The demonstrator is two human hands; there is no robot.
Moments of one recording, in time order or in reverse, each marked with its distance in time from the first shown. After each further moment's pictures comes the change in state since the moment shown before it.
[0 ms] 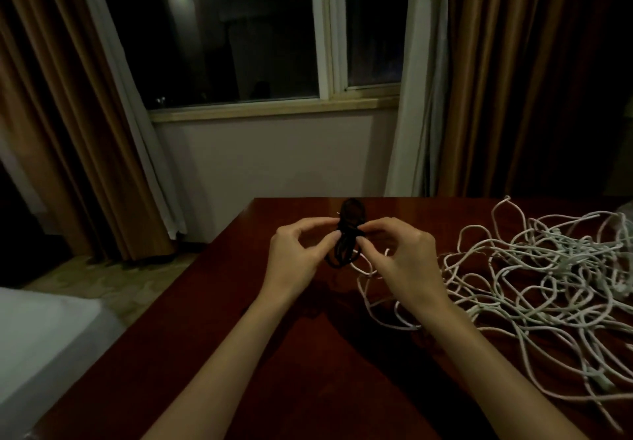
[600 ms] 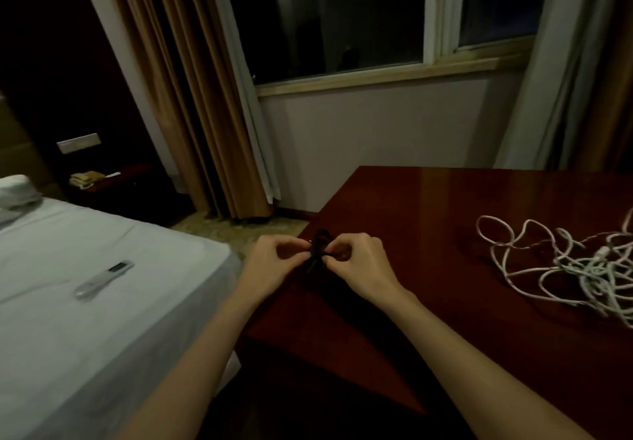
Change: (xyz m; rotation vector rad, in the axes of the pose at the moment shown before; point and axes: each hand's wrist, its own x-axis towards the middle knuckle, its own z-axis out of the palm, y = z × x) left_hand -0.085 -0.059 -0.203 0.495 -0.029 -0.311; right_hand -0.041 -0.108 0.176 0.170 -0.515 0.165
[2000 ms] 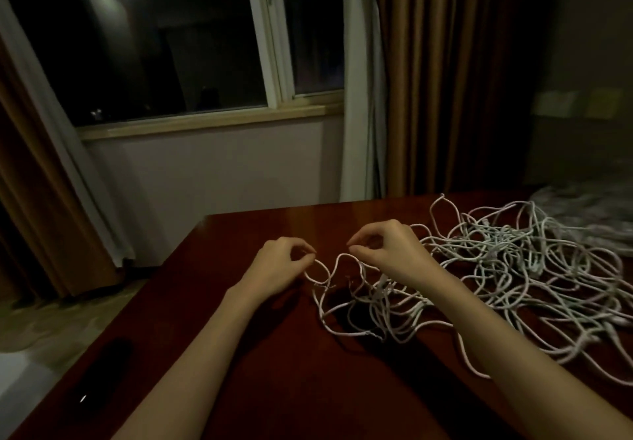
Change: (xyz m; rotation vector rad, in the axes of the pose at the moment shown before) left_hand 0.096 0.183 0.177 0.092 -0.401 0.331; right_hand -0.049 0.092 -0.261 -0.263 0.203 0.211
